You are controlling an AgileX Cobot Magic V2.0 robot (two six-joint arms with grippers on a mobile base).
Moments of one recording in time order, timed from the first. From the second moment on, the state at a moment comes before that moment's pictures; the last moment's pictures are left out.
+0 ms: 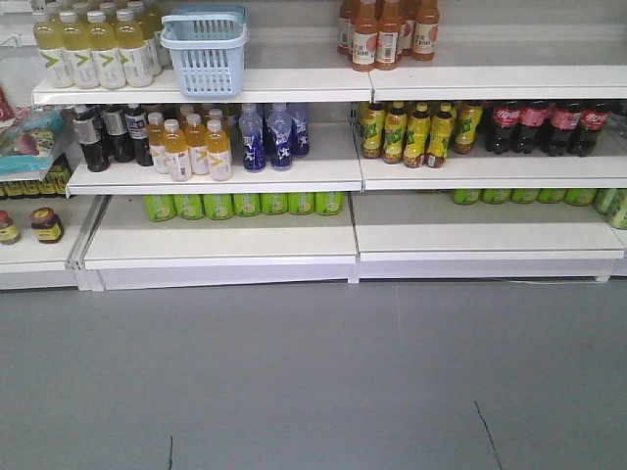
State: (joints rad) left arm -0.09 -0.01 0.04 -0.03 0.08 0.06; right arm -0.03 -0.01 0.03 -0.03 0.12 -0.05
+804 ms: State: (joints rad) left arm -0.09 -0.01 0.04 -0.03 0.08 0.06; right arm -0.03 -0.01 0.03 -0.03 0.12 -0.05
